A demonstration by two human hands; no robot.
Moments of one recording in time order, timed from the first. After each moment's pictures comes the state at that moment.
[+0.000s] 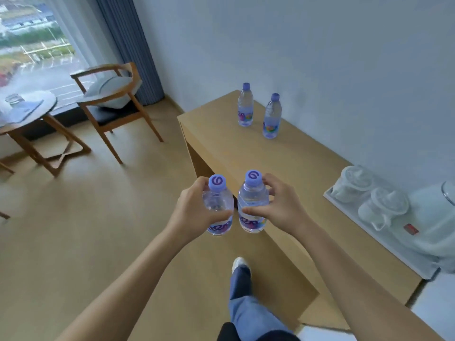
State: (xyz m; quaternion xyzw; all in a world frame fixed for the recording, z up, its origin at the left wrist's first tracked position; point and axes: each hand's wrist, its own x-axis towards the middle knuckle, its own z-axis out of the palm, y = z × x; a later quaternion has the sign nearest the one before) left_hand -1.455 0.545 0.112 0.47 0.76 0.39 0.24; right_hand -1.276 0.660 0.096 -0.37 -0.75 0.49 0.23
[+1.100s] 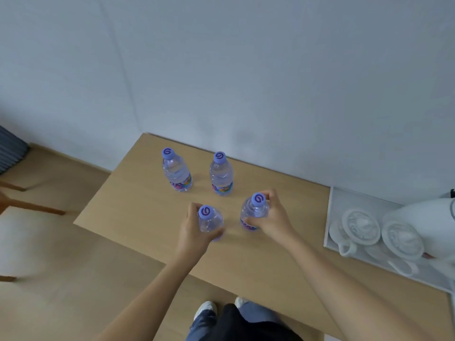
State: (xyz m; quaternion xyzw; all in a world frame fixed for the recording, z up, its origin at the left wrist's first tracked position) left_hand -1.579 0.921 0.009 0.52 0.67 0.31 0.43; right_hand -1.372 0.937 0.022 -0.67 -0.46 0.49 0.32
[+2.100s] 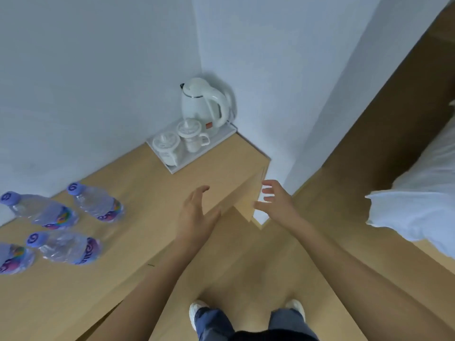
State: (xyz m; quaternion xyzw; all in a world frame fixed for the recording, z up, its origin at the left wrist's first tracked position) left_hand -1.428 0.712 0.057 0.90 0.24 0.09 0.36; right_hand -1.306 0.536 0.044 -0.82 -0.07 0.28 0.49
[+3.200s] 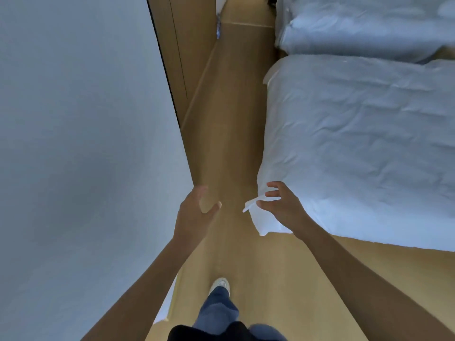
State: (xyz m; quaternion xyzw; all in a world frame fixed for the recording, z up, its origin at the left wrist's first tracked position) left_hand -0.915 0.281 0.053 0.89 -0.02 -0.10 0.45; right_hand -0.946 0.059 0.050 -0.82 0.23 0.09 0.52
